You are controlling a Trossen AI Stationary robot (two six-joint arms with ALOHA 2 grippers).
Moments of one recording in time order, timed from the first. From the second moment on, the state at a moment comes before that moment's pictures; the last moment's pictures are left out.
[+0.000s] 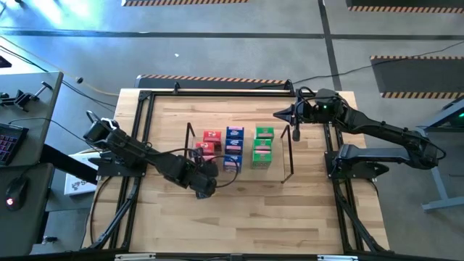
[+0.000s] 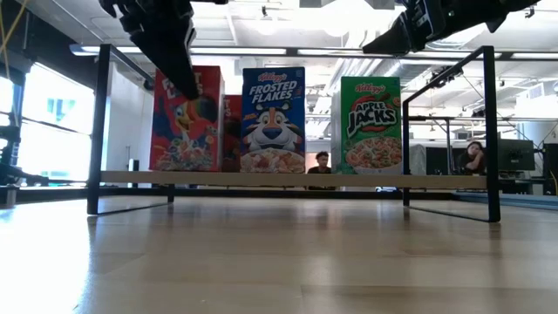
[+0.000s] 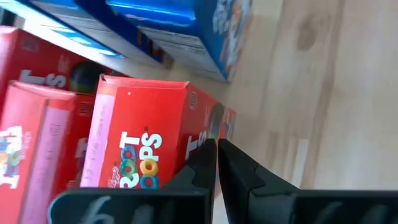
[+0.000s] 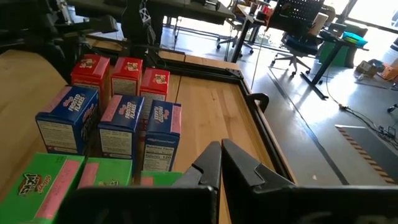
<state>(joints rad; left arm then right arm) -0.40 1.65 1.29 -0.94 -0.49 -0.49 -0.47 0.89 0.73 -0.13 -0.29 -0.35</state>
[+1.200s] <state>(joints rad) 0.15 1.02 0.92 -0.27 0.15 0.10 -0.55 0.69 0.58 -0.11 -0.43 -0.40</state>
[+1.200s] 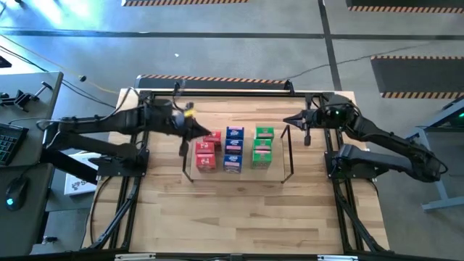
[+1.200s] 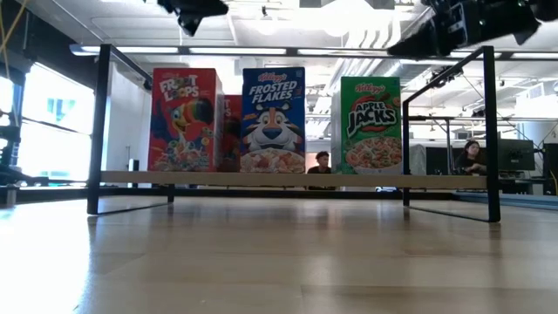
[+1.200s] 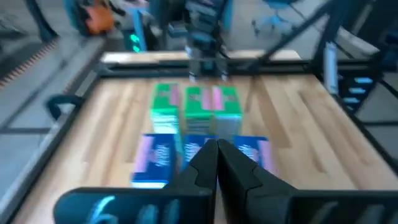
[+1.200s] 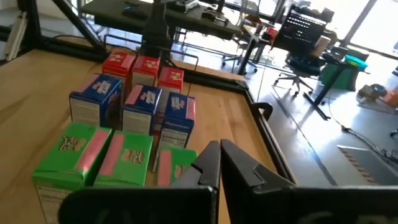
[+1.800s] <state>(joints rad) 0.41 0.77 0.53 0.02 0.26 0.12 -0.63 0.35 0.33 0.03 -0.42 -0.21</state>
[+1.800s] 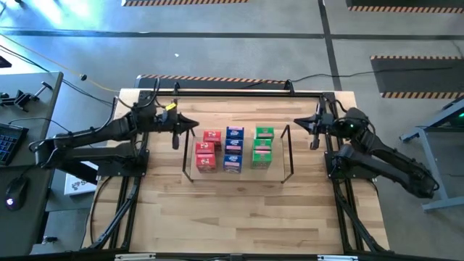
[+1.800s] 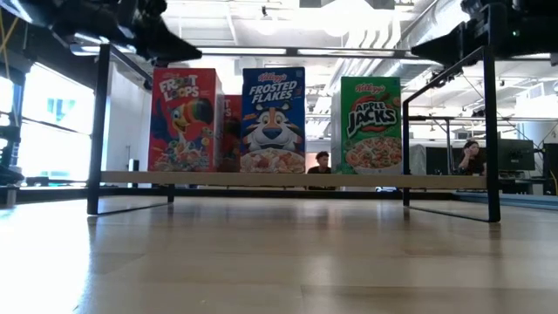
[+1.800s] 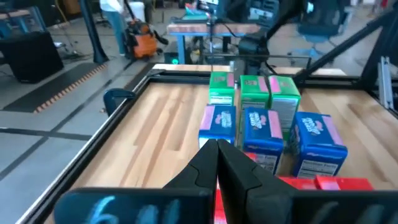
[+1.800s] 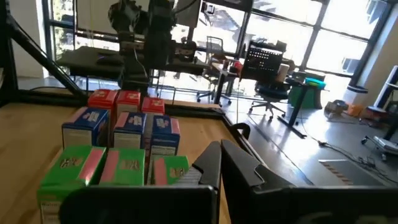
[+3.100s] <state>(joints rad) 0.42 0.14 0.01 0.02 0.08 -0.04 -0.63 0.00 0.01 0.06 -0.28 0.00</state>
